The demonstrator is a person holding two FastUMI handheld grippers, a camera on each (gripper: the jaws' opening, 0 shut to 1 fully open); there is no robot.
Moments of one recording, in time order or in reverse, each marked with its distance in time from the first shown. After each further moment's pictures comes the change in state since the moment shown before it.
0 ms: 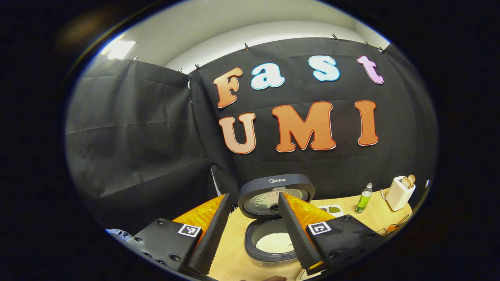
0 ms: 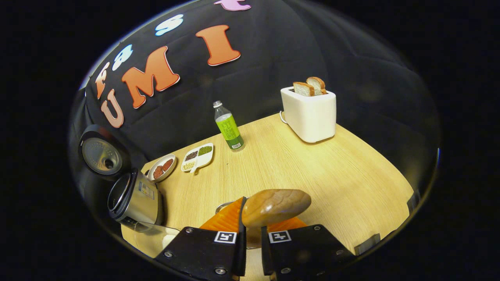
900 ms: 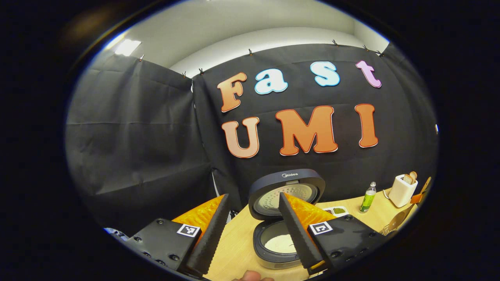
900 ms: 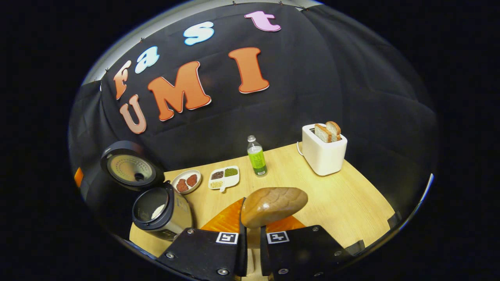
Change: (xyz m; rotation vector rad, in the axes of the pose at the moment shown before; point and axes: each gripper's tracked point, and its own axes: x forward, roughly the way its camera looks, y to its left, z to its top) left arm 0.004 0.027 -0.037 -0.017 -0.051 -0.048; right arm -0.102 0.092 0.083 -0.079 -0.129 0.078
